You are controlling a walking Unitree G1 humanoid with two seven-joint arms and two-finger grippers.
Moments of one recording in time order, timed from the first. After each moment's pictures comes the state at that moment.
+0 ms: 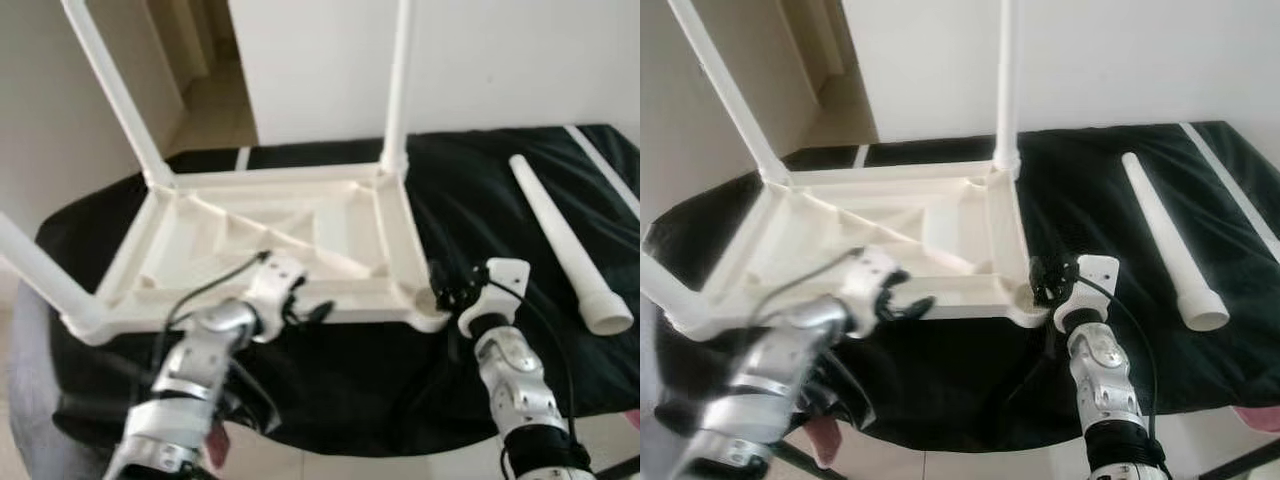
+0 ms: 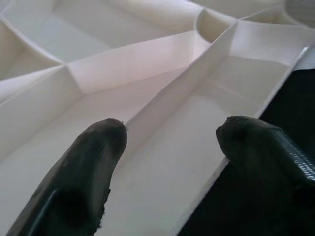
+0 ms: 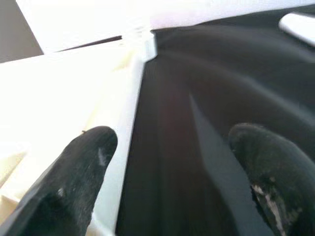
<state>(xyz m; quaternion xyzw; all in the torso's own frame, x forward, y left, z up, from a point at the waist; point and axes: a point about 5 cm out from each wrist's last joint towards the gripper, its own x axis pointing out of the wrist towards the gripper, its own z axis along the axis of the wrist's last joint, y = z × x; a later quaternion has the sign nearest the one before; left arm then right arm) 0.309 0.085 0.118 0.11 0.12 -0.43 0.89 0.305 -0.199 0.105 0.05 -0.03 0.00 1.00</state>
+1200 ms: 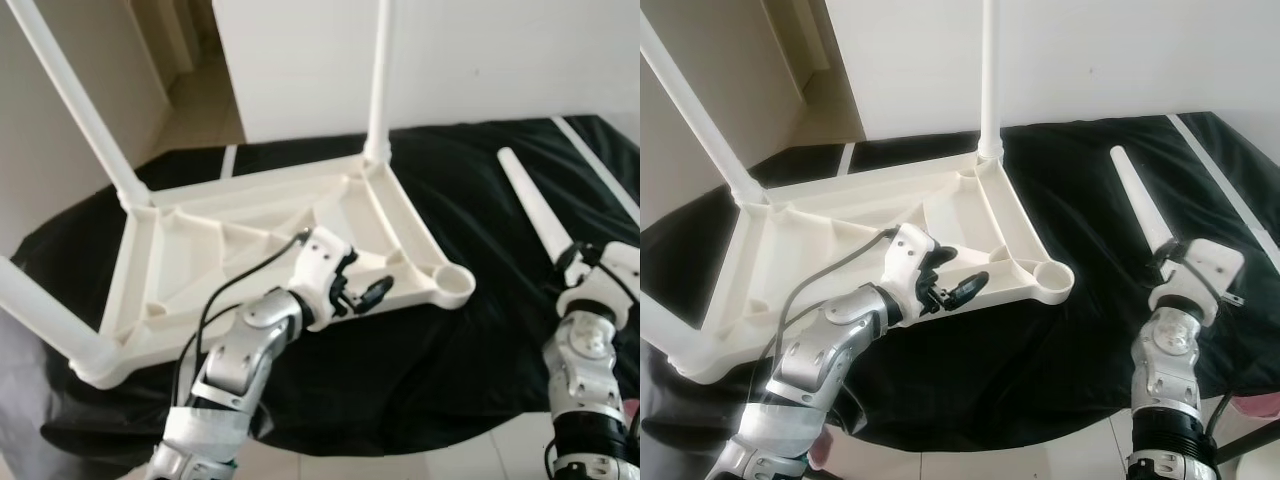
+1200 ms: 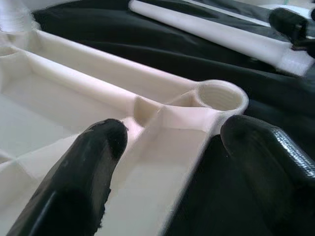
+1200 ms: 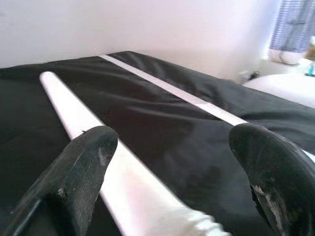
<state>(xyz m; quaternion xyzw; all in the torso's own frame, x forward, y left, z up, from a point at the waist) 0.291 0.038 0.168 0.02 0.03 -0.45 0.89 0.286 -0.295 0.148 -0.02 -0.09 -0.37 0.93</state>
